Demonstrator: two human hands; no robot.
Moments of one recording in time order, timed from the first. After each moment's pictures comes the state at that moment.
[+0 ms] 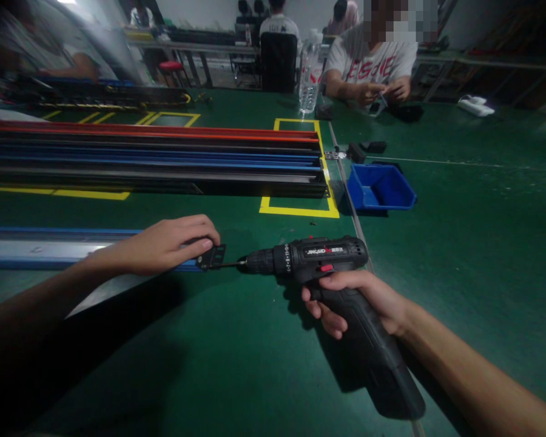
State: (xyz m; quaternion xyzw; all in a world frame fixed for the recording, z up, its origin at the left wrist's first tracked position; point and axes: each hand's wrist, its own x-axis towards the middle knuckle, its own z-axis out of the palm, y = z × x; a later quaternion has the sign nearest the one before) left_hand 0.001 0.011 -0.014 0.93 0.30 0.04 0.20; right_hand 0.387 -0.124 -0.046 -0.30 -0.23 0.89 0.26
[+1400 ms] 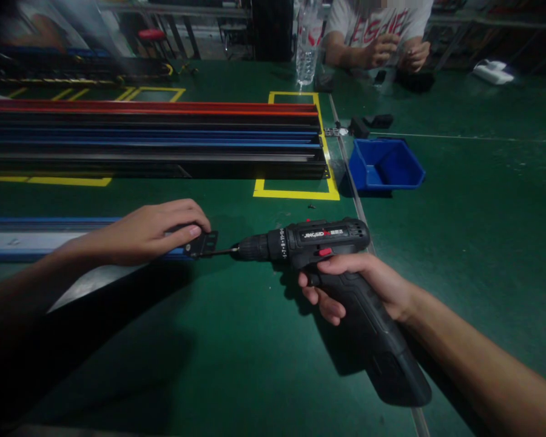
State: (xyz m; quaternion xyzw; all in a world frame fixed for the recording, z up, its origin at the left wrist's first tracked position) left_hand 0.000 0.011 -0.012 0.92 0.32 0.02 0.21; right_hand 0.385 -0.124 -0.039 -0.27 -0.20 0.90 0.27
